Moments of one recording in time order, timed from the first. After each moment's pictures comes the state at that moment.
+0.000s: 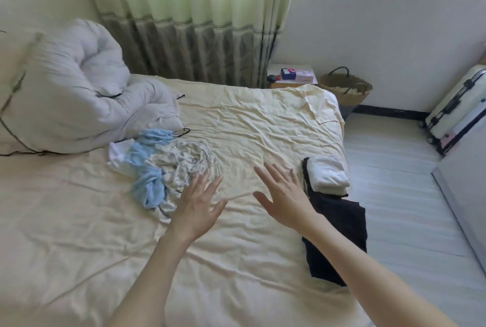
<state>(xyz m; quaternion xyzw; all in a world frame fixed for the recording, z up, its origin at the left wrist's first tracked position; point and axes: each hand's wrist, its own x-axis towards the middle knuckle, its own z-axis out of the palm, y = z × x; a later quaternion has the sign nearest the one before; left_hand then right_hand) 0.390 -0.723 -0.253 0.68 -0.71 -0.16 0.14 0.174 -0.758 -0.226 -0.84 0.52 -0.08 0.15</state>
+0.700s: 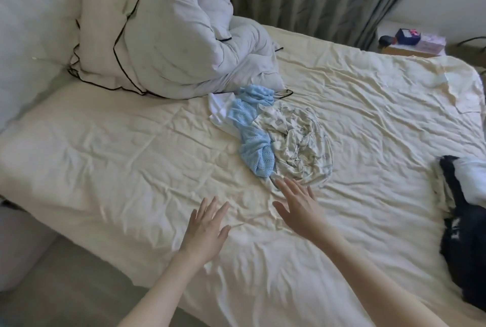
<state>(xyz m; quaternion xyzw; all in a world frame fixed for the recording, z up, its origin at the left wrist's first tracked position) 0.759 -0.620 -0.371 0.75 -0.61 -0.27 -0.01 0.549 -0.735 -0.346 -0.84 0.50 0.04 0.21</state>
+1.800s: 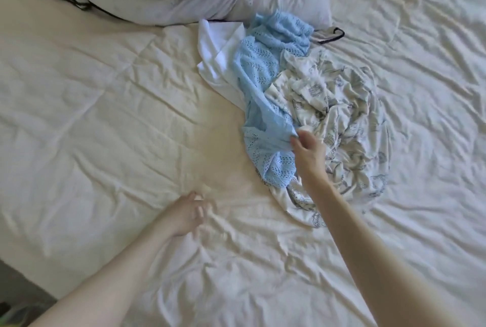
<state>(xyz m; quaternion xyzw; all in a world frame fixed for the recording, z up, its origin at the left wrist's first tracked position) 0.849 -0.777 -0.592 0.71 -0.49 -0.49 -0.13 0.655 -0.957 -0.533 -0.50 0.66 -0.23 0.50</state>
